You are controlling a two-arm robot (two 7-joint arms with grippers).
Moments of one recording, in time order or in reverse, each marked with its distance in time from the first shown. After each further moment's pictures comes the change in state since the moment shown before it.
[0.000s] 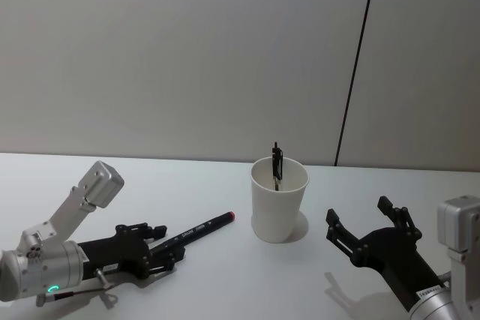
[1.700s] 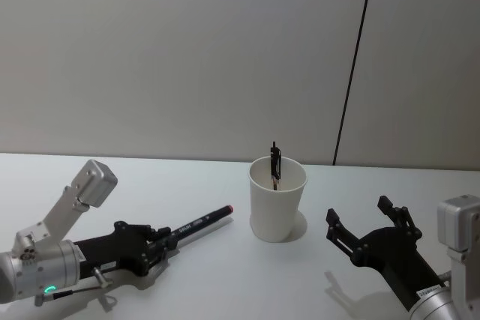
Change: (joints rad) left arm 0.019 0.016 -0.010 -0.032 -0.034 -0.039 -0.001; right arm 0.000 0.000 0.000 0.000 0.000 0.000 0.000
